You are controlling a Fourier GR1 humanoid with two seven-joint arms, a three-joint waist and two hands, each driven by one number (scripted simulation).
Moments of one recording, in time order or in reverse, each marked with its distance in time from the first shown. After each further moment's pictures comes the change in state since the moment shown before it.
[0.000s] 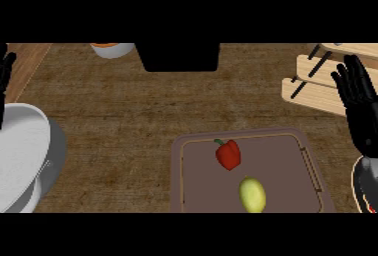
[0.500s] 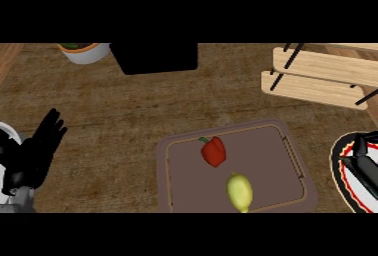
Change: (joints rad) left arm 0.254 -0.134 -0.097 0.144 0.084 -0.033 0.134; right arm 0.340 0.075 -0.160 -0.069 0.091 -0.135 -0.386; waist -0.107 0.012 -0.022
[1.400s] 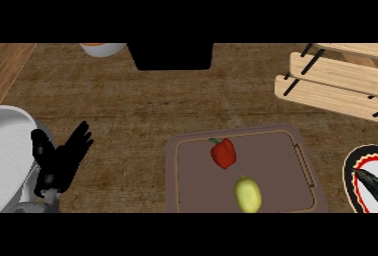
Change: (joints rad) left arm -0.015 -0.095 -0.057 0.136 -0.010 -0.086 0.008; right arm 0.690 0.112 0.068 -0.127 0.202 0.227 -0.614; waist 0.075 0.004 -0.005
